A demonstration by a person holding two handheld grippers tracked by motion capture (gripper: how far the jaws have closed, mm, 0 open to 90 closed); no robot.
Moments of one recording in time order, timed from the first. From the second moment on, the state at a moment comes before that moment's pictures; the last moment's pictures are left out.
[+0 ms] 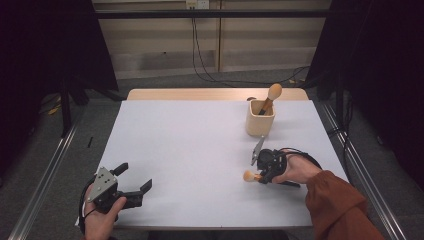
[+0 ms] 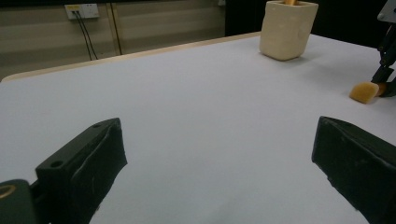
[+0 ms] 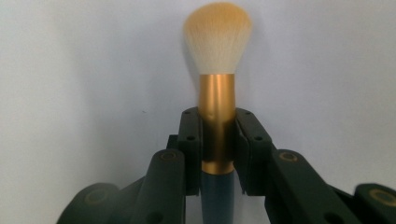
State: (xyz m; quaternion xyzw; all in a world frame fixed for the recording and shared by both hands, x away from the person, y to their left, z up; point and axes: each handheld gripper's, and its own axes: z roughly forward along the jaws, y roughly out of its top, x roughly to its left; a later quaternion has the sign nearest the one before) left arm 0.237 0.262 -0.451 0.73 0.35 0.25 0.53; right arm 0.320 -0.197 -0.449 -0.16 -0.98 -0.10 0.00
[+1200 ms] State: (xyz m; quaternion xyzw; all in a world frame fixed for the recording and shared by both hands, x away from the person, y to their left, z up) left arm 0.237 0.264 -0.452 0.73 0.36 0.25 0.53; right arm 0.328 -0.234 -0.416 -0.31 -0.92 -0.25 -0.04
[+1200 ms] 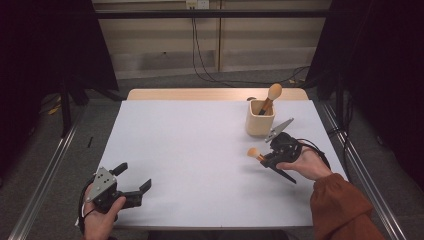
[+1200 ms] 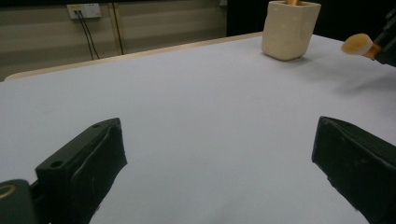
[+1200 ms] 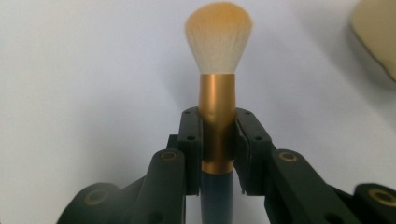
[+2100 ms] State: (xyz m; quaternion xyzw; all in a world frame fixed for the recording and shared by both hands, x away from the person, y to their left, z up) left arm 0.238 0.264 -0.452 0.73 0.36 0.25 0.53; right arm 0.307 -0.252 -0.405 -0.40 -0.80 -0.42 -0.13
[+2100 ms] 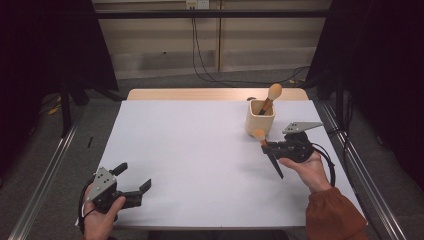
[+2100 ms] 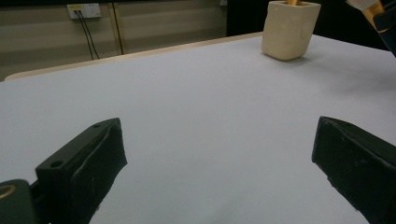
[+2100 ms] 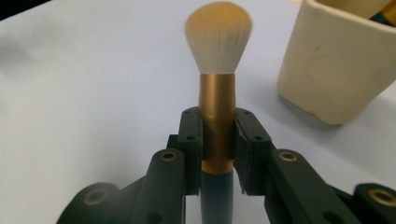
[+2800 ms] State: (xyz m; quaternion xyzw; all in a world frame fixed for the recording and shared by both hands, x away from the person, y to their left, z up) left arm 0.238 0.264 -0.452 0.73 0.36 0.25 0.53; right arm 0.296 -0.256 -0.411 -0.40 -0.72 -0.54 -0.20
